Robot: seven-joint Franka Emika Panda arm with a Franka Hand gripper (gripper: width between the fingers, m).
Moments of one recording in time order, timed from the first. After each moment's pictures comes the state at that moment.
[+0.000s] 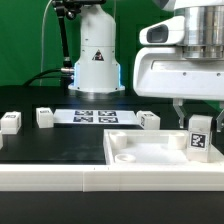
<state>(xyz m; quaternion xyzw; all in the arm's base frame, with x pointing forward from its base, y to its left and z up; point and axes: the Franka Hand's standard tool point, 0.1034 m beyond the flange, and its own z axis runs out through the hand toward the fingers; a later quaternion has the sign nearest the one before) 0.626 0.116 0.077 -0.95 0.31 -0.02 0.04</state>
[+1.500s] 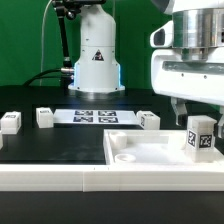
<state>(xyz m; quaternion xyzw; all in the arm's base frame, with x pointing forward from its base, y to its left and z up) 0.623 0.120 0.074 -0.88 0.47 -0.02 0.04</state>
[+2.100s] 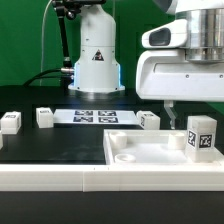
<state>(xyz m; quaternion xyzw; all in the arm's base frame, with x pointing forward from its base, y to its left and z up) 0.622 0.126 0.074 -0.98 0.20 -0.03 0.04</state>
